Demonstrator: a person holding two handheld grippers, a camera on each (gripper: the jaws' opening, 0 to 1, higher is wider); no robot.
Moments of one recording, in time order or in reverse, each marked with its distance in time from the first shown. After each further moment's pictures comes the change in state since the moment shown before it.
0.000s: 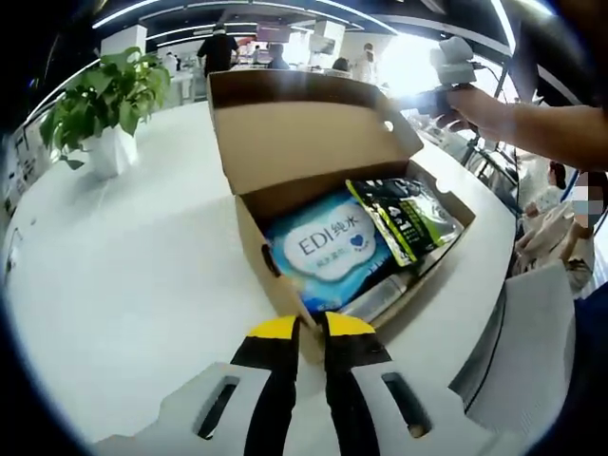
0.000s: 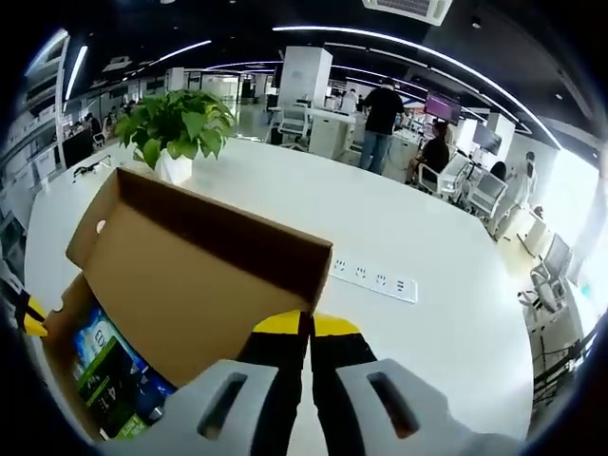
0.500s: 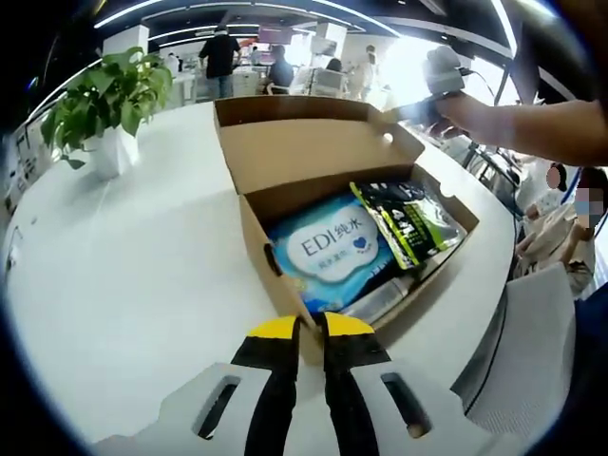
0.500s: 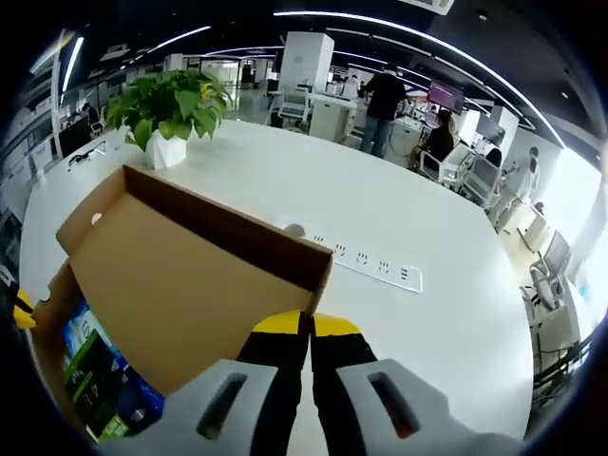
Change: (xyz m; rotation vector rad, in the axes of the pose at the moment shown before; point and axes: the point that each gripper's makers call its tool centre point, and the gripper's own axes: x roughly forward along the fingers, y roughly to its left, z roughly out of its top) left arm 0.001 0.002 0.002 -0.004 -0.008 0.006; right arm 0.023 -0.006 -0.019 -0.010 0.068 -0.003
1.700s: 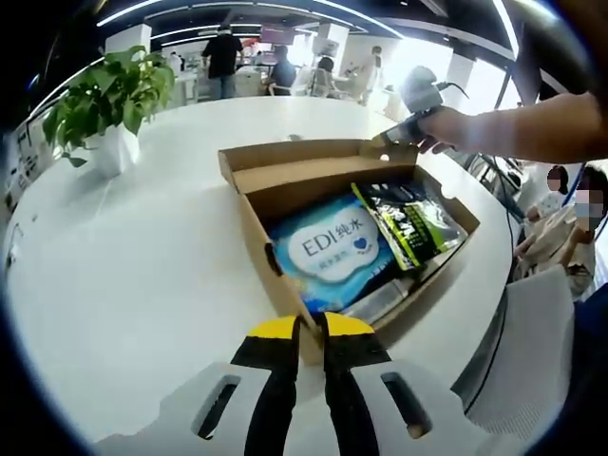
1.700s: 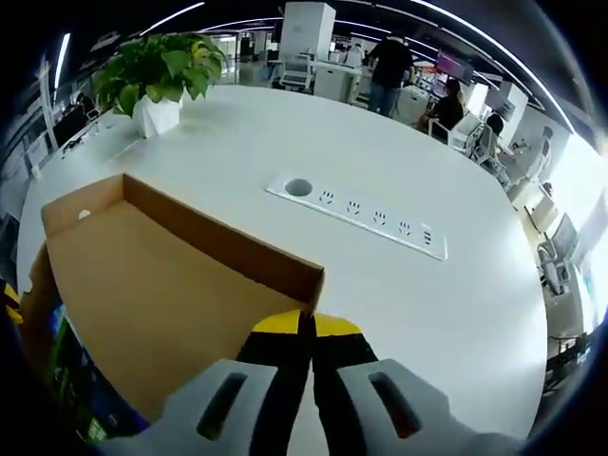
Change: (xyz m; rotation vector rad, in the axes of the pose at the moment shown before) left arm 0.000 0.001 -0.001 -0.009 -0.003 0.004; right arm 0.045 0.005 -0.044 0.030 0.153 0.029
